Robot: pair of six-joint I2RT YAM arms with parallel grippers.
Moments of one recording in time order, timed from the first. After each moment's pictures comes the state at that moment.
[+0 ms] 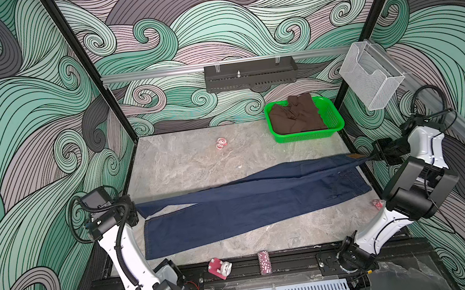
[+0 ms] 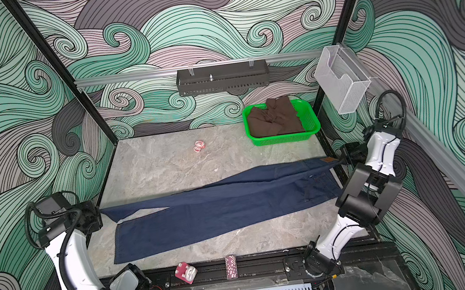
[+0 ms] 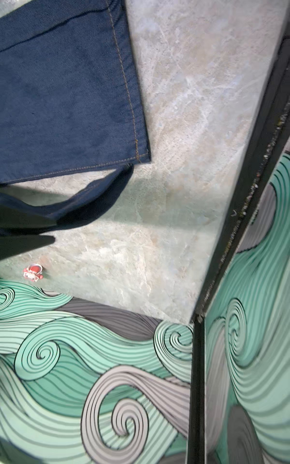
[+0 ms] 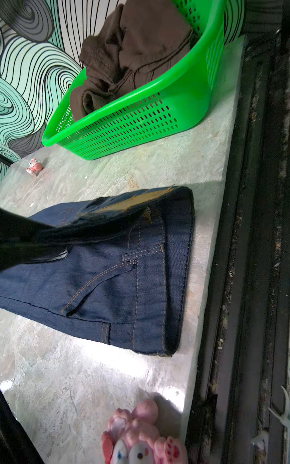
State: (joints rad) left arm 0.69 0.91 0.93 -0.87 0.18 -1.20; right arm -0.71 1.78 1.62 -1.21 -0.35 0.76
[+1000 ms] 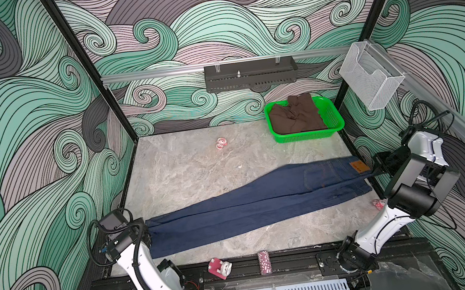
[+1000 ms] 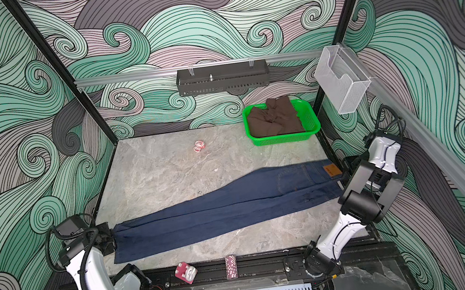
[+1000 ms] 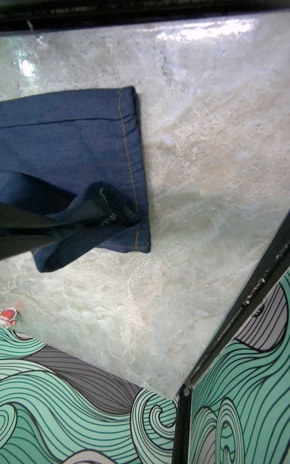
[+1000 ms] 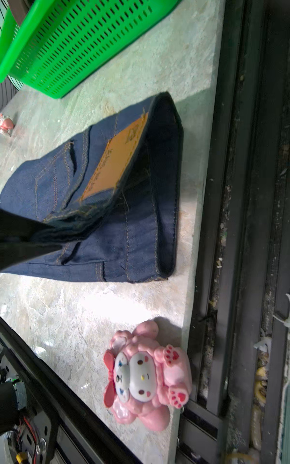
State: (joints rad) left arm 0.73 0.73 0.60 -0.92 0.13 -1.17; right arm -0.74 1.85 1.54 -1.28 -0.20 0.68
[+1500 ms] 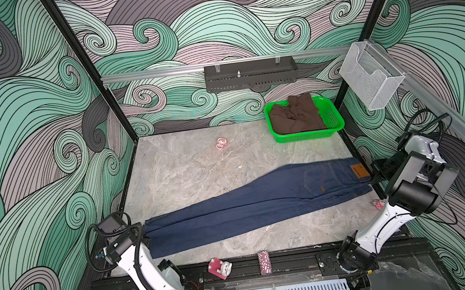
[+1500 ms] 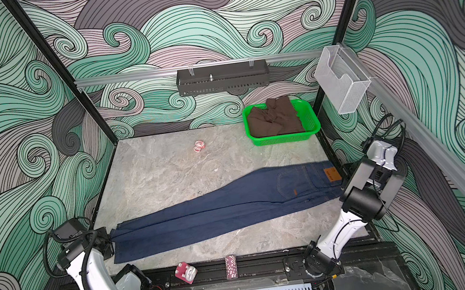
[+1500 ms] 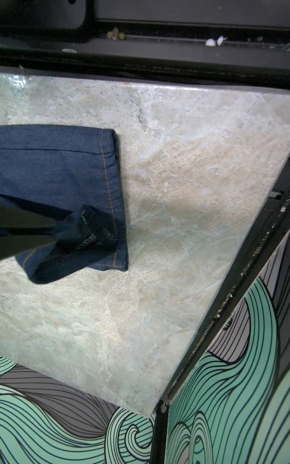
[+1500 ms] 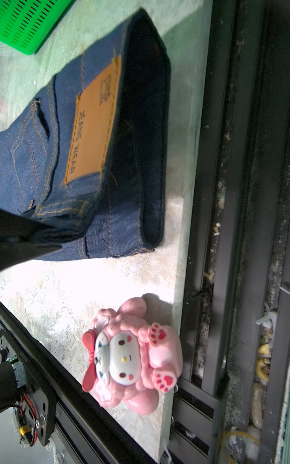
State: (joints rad) left arm 0.78 0.72 0.59 -0.94 0.05 -1.13; right arm -0.75 1.90 1.49 -1.28 -0.14 0.65
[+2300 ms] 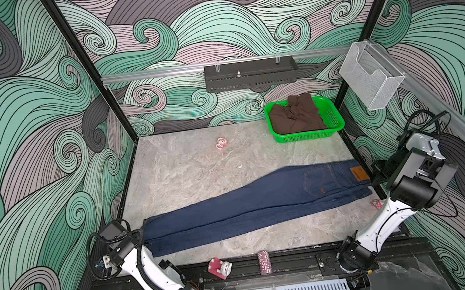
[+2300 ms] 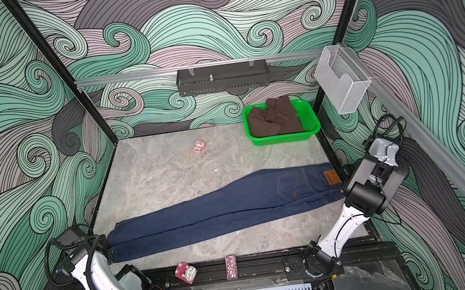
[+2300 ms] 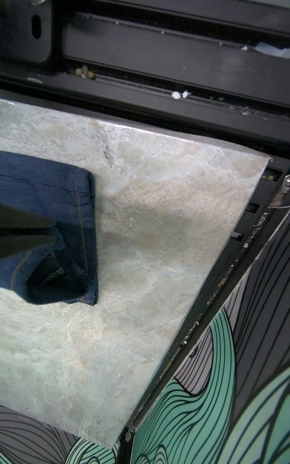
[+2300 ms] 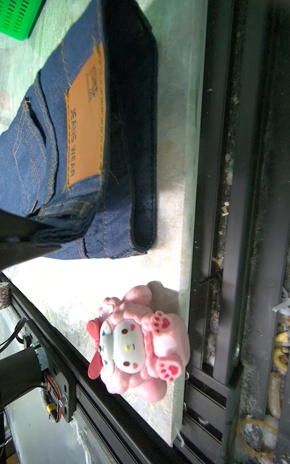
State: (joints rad) left arm 0.86 0.70 0.50 -0.88 -0.03 -1.11; right arm -0.77 1.99 1.58 -1.39 -0.14 0.65
